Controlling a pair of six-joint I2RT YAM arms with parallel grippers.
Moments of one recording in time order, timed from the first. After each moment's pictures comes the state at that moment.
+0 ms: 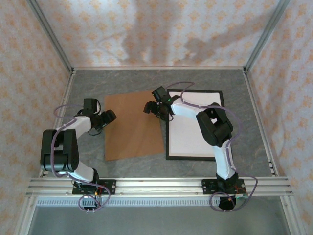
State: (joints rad) left arm 0.10 1.51 0.74 -0.26 0.26 -0.60; right arm 0.66 2.11 1.49 -0.40 -0.16 0.90
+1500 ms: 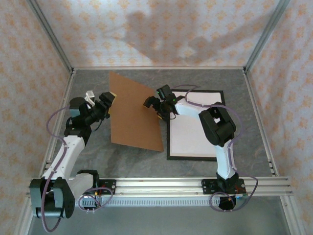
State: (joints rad) left arm 0.07 1.02 0.65 0.05 0.58 -1.21; right arm 0.62 2.08 1.43 -0.25 -0.30 1.11
